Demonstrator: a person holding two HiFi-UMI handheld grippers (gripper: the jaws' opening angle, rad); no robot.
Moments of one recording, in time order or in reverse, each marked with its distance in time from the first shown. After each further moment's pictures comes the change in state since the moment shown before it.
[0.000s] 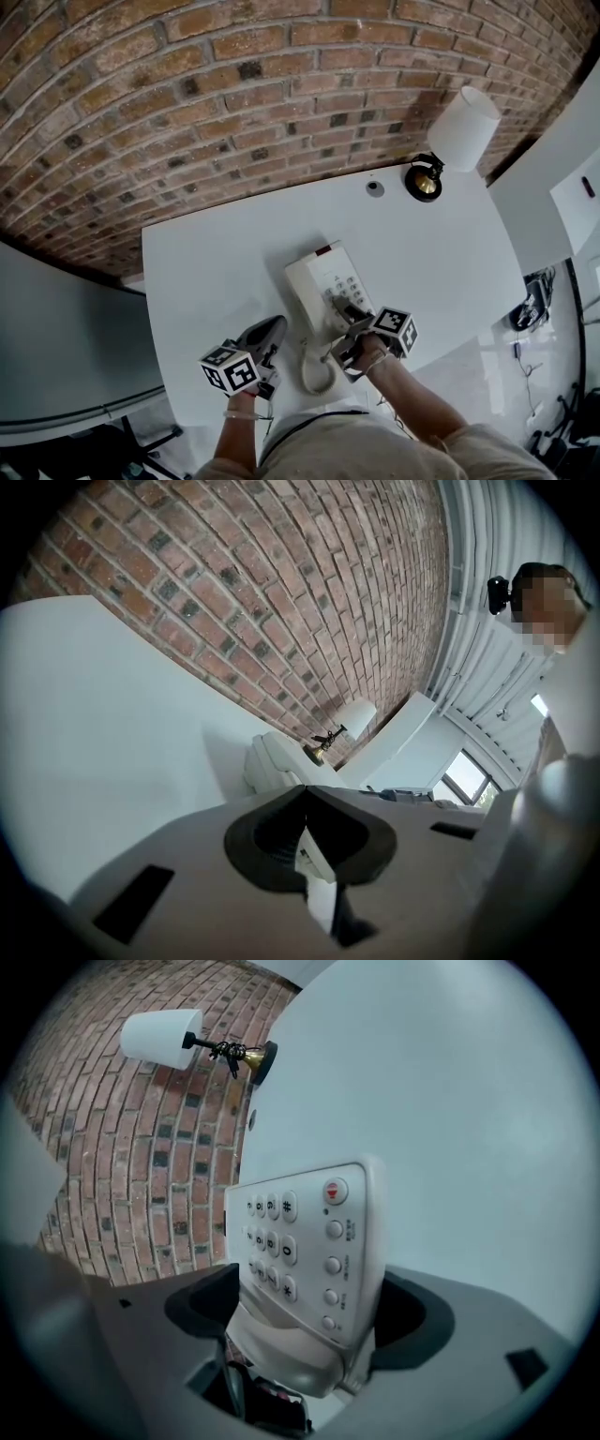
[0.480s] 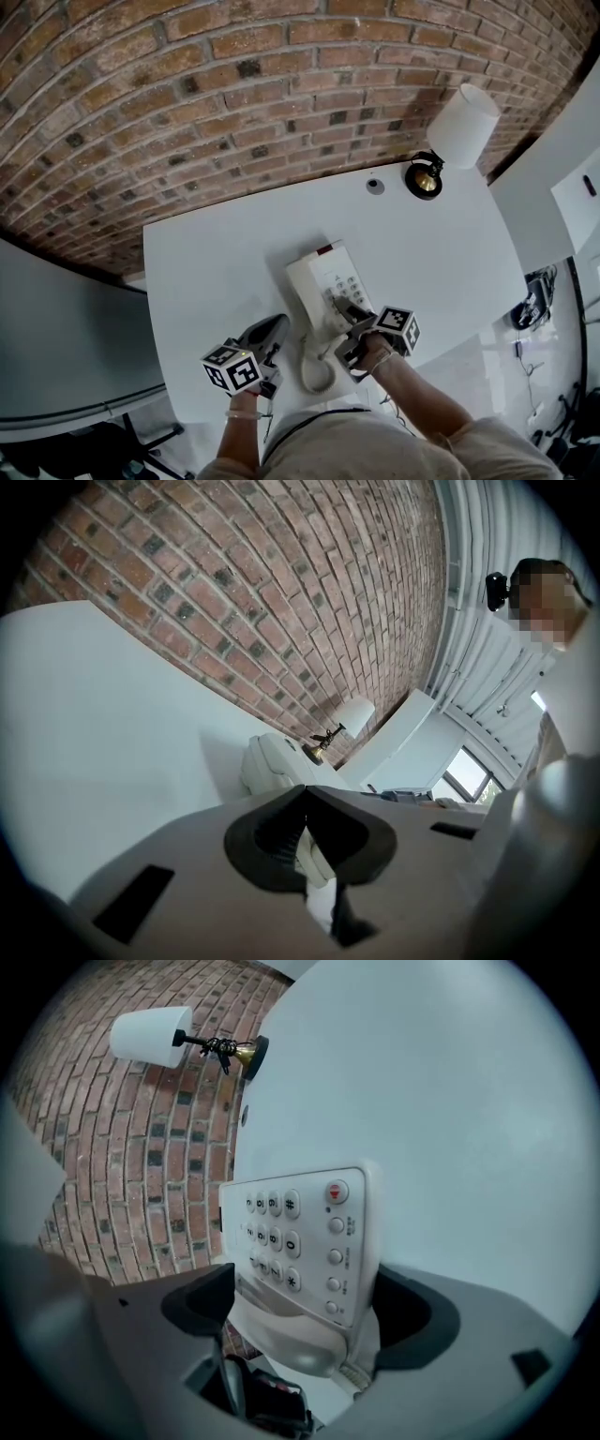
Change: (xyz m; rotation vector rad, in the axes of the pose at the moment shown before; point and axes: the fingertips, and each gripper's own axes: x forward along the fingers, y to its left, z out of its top) left arm 0.001 -0.008 -0.003 0.014 0.002 0.005; right arm -0.008 -0.008 -0.005 0.023 0.051 -0.020
